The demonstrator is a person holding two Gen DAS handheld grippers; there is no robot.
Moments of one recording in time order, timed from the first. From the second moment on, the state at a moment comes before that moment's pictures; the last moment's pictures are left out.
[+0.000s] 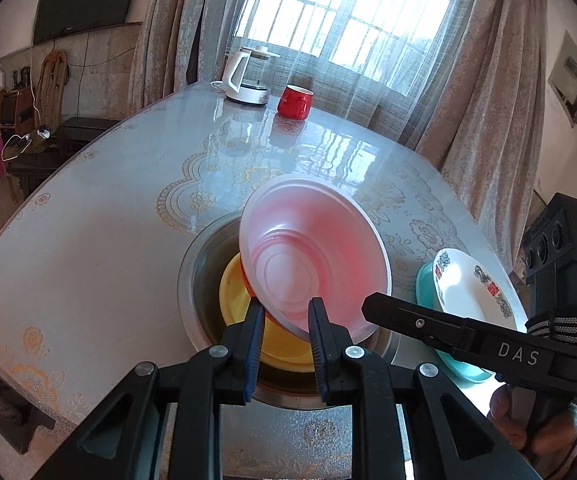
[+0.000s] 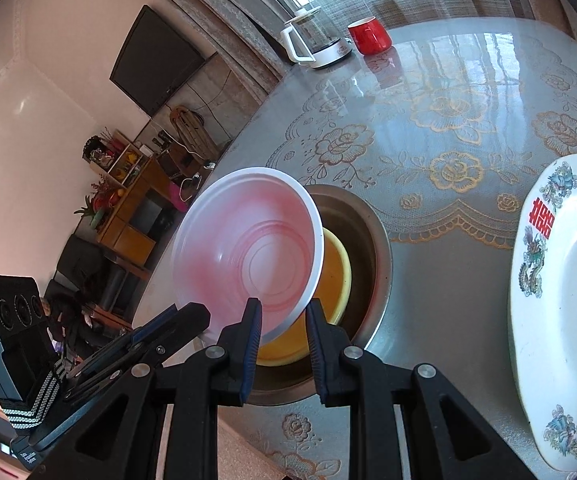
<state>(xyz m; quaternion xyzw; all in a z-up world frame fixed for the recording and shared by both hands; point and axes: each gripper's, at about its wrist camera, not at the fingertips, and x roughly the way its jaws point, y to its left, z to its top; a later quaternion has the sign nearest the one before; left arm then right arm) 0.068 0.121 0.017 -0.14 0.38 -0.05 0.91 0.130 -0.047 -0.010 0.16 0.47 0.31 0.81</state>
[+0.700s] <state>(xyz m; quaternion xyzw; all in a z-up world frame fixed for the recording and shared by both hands) 0.074 0.126 -0.003 -0.15 0.40 -0.05 0.90 0.133 -0.033 -0.023 0.16 0.49 0.31 0.80</state>
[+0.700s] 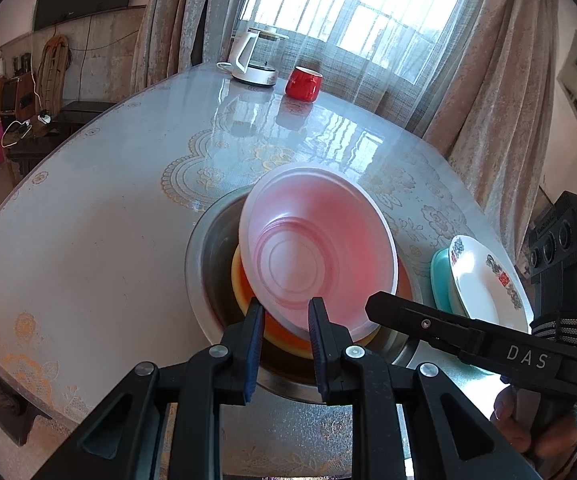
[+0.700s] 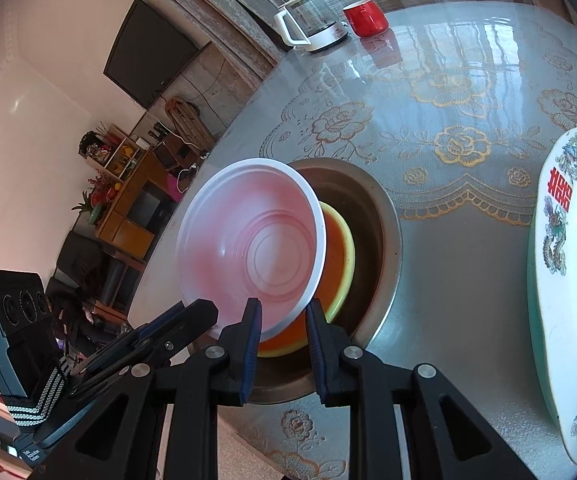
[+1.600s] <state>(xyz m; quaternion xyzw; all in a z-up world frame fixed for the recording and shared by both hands) 0.079 0.139 -0.007 -0.17 0.41 -0.05 0.89 0.132 -0.055 -0.022 0.17 0.47 0.28 0.82</state>
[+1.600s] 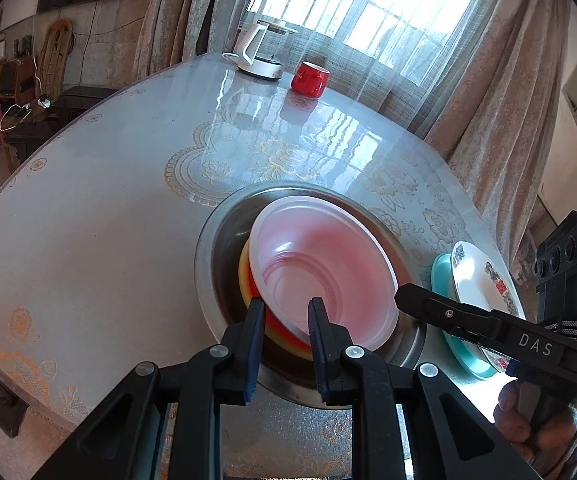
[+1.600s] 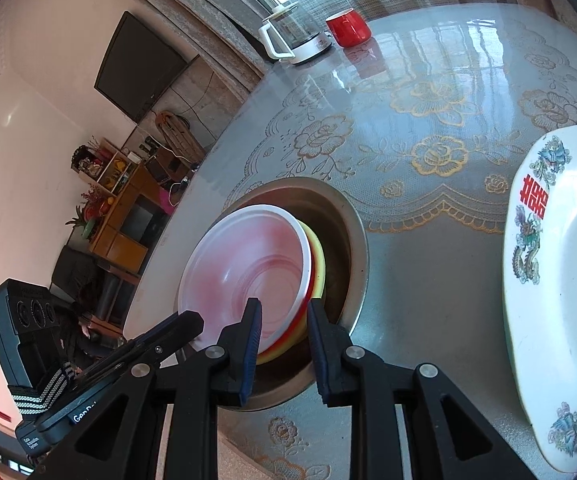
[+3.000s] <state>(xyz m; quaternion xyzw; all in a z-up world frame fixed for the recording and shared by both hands) 0.076 0.134 -0.007 -0.13 0.40 -0.04 0.91 0.153 -0.030 -0.016 0.09 0.44 0.26 0.85</state>
